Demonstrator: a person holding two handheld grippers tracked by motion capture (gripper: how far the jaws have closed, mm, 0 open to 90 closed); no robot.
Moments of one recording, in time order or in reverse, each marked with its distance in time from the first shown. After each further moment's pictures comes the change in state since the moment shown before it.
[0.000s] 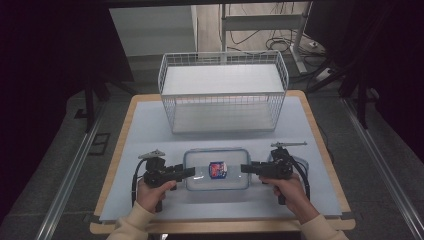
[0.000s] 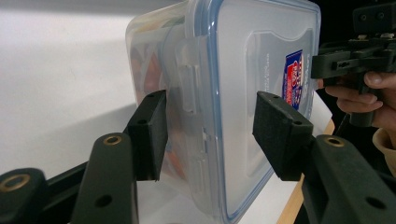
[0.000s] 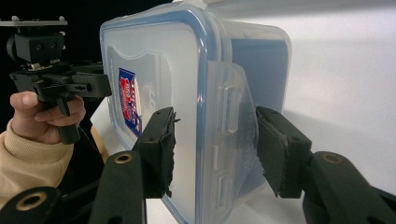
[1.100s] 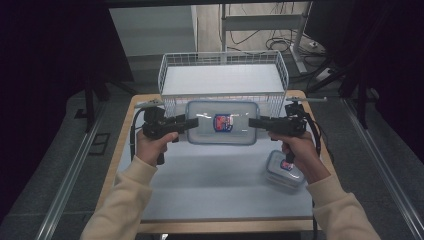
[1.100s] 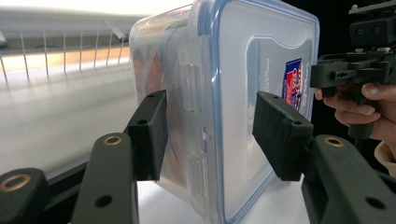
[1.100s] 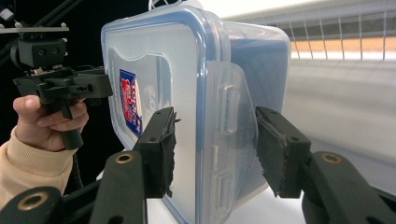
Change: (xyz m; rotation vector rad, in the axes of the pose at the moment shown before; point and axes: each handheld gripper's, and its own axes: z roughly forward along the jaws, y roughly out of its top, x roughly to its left) left arm -0.034 0.139 -0.019 -0.147 0.000 0.171; right arm 0.031 0.115 -0.048 -0.187 -0.005 -0.141
